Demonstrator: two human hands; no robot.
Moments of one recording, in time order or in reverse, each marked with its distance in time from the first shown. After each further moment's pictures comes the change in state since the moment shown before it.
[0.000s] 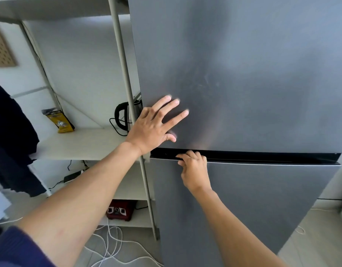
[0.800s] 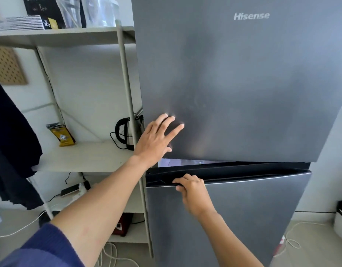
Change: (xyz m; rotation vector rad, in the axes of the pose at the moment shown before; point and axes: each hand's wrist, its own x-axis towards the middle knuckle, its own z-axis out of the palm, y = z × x) left_hand 0.011 0.025 -0.041 -0.012 -0.246 -0.135; right_hand -0.057 -0.018 -0.052 0.091 -0.187 -0.041
